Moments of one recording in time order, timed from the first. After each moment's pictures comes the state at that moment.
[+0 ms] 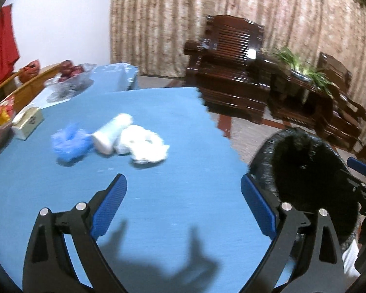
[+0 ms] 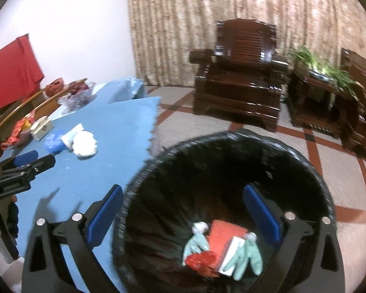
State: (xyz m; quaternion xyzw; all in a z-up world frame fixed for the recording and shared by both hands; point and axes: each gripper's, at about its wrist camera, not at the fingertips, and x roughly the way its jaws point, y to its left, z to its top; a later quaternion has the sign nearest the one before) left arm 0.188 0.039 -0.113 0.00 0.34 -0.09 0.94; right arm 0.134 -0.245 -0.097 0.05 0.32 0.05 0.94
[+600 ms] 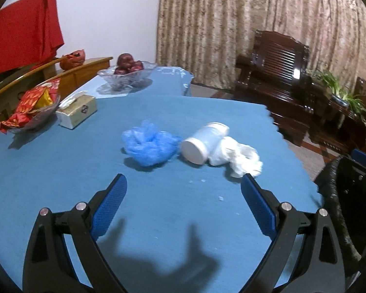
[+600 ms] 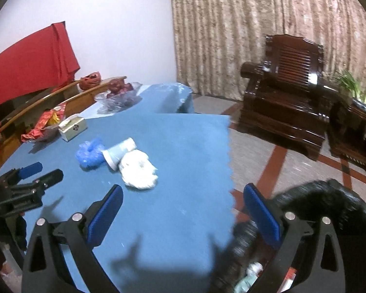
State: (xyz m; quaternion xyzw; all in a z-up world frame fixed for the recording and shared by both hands) left arm 0.210 0.160 -0.119 -0.03 0.31 0.02 0.95; right arm 0.219 -0.115 -0.092 0.02 0.29 0.15 0.94
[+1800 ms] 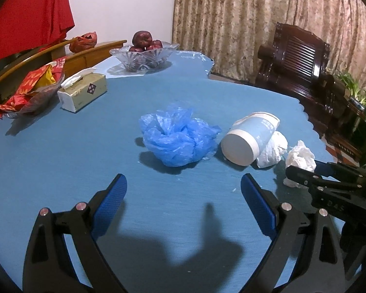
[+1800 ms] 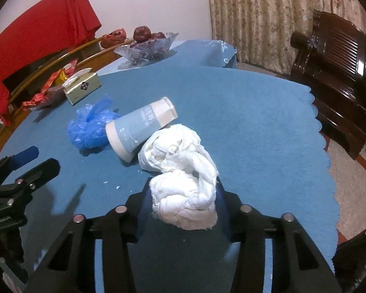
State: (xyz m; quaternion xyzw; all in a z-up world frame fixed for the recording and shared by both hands) left arm 0.264 0.196 -0.165 -0.05 0.35 0.05 0.94; right arm 0.315 -0.020 -0.169 -0.01 0.39 0.23 0.89
